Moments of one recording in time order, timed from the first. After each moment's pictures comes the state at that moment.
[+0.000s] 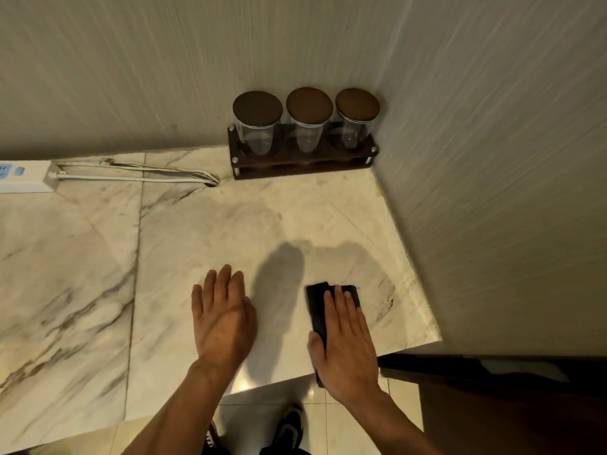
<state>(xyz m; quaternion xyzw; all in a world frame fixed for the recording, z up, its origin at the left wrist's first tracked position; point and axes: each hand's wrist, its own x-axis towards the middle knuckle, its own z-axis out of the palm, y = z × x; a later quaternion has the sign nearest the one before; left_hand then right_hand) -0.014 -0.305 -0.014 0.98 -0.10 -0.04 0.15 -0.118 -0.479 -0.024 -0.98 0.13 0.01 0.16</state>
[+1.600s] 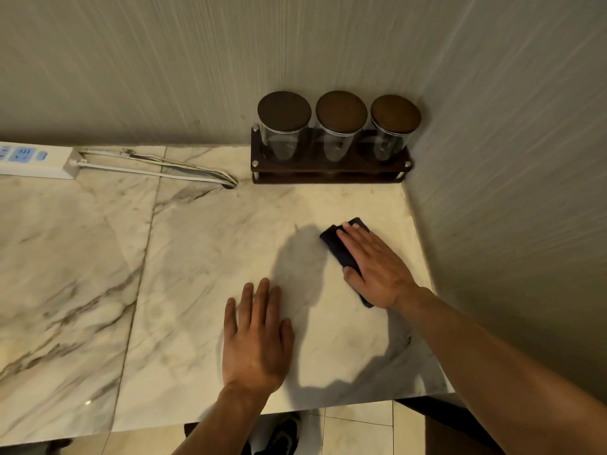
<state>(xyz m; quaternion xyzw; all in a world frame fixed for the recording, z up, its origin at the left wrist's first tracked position) -0.029 -0.347 -0.022 0.99 -0.12 -0.05 0.10 0.045 -0.605 -0.024 -0.99 -0.13 0.06 0.09</state>
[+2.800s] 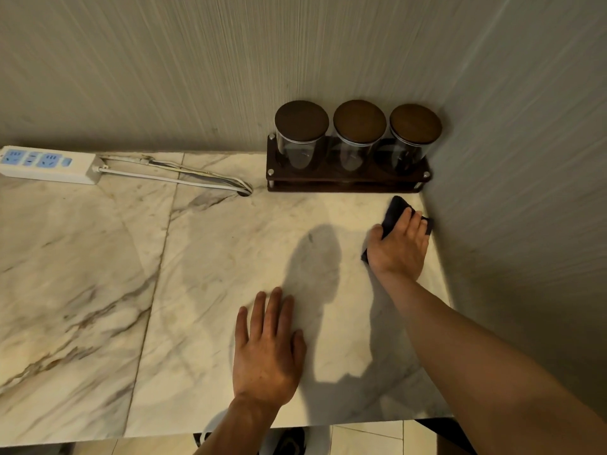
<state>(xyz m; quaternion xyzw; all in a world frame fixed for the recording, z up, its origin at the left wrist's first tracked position) -0.027 -0.344 -0.028 0.98 -0.12 -0.05 0.12 0.099 -0.585 -0.024 -0.94 0.31 -0.02 0.16</state>
